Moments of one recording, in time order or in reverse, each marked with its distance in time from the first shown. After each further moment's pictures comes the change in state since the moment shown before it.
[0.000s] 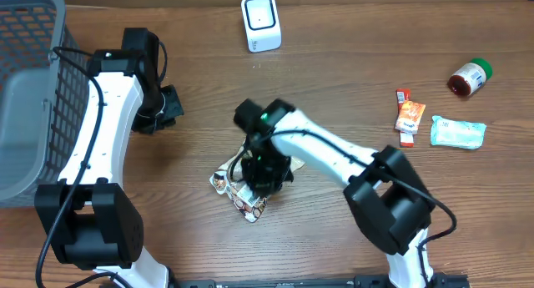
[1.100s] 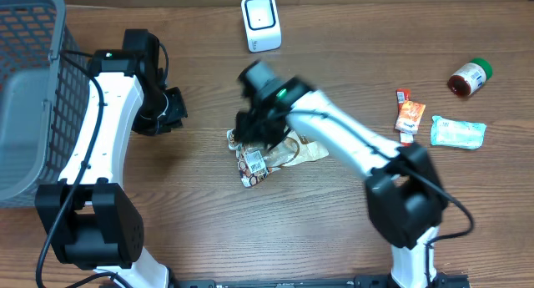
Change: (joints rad) left arm -0.005 0.000 -0.002 -0.026 0.108 0.043; right arm -0.129 -0.037 0.125 0.282 0.098 0.075
